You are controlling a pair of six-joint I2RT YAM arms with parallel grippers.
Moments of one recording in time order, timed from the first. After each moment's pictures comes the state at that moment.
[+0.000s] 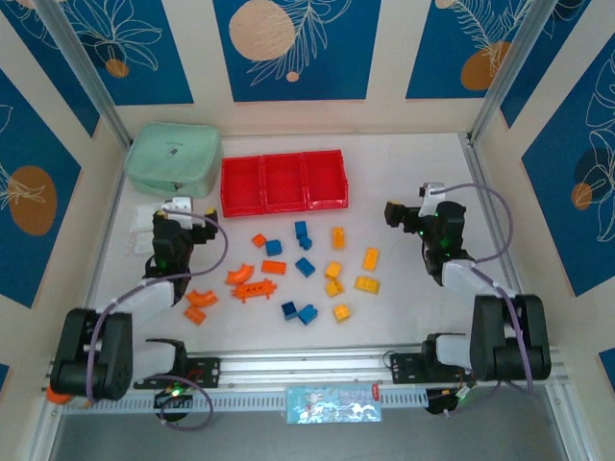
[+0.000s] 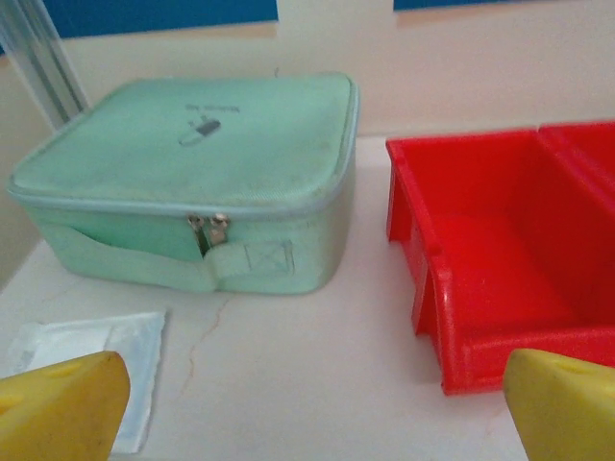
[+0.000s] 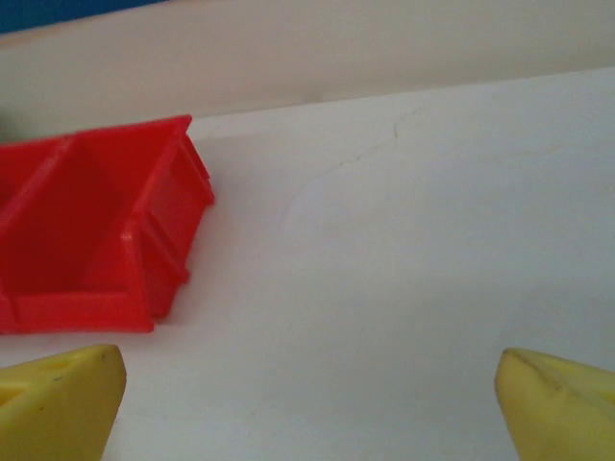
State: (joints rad) left arm -0.10 1.18 0.38 0.57 -0.16 -0.01; right arm -0.02 1.23 0.50 0.38 -0.20 0.15
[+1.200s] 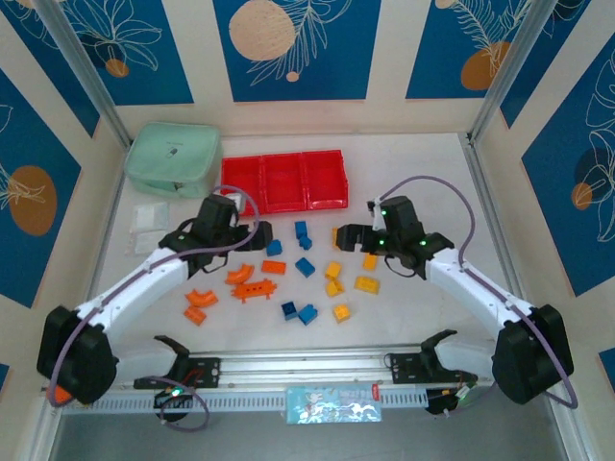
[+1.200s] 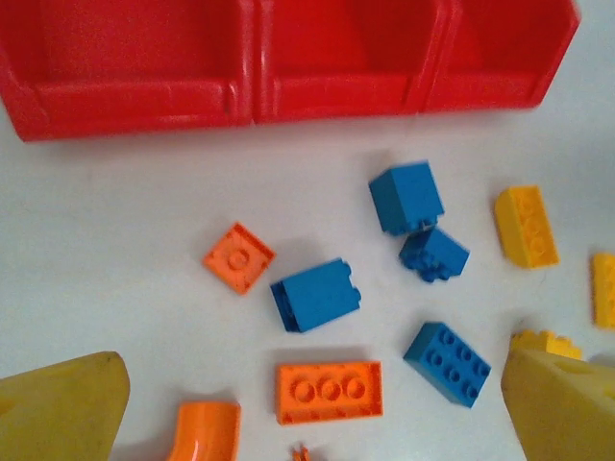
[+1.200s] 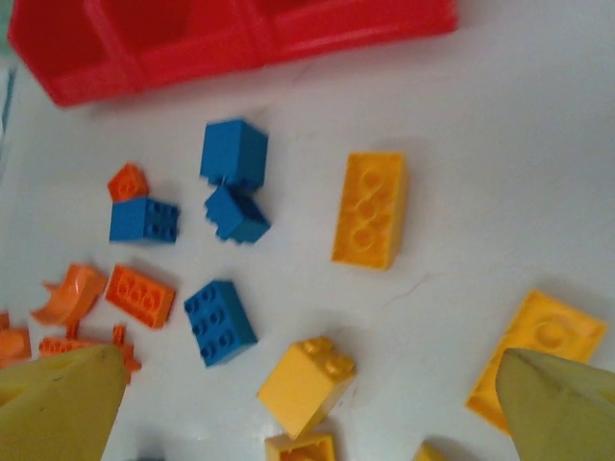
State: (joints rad) left arm -0.53 1.24 0.88 -0.45 0.00 -0.48; right arm 0.46 1.18 0.77 -0.40 -0.20 0.48
